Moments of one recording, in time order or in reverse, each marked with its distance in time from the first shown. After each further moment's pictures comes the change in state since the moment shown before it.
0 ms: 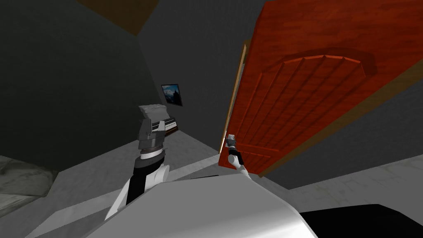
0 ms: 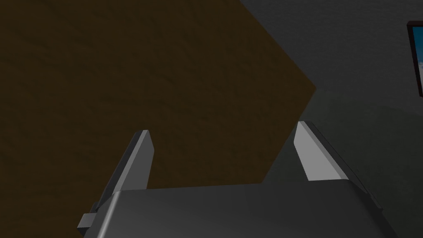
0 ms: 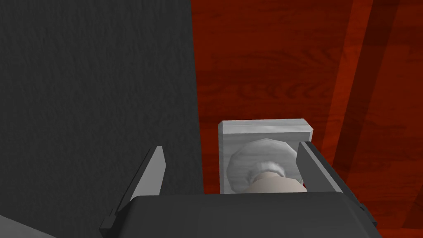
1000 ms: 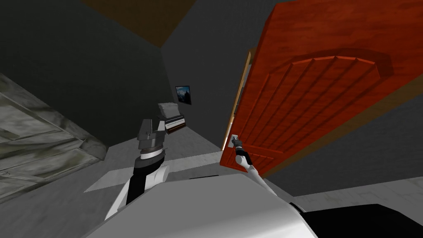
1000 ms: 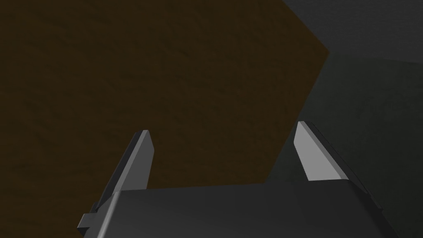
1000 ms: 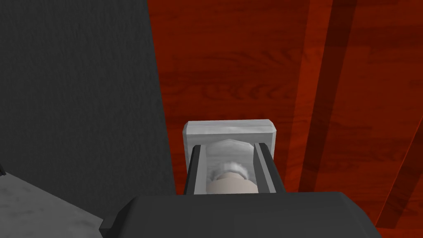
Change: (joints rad) arm 0.005 -0.196 0.001 0.058 -0.046 -0.013 -0.184
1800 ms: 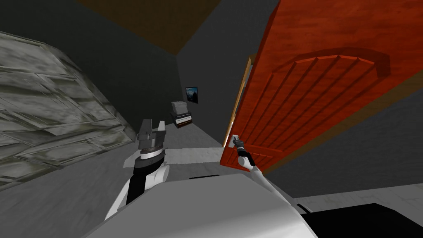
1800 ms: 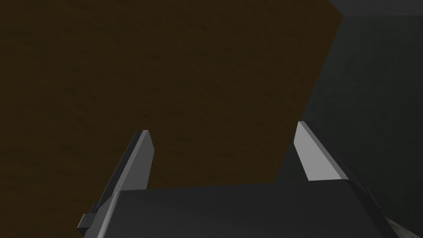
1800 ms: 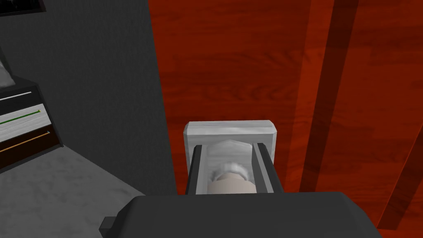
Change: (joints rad) arm 0.025 -0.090 0.053 -0.022 -0.010 -0.022 -0.084
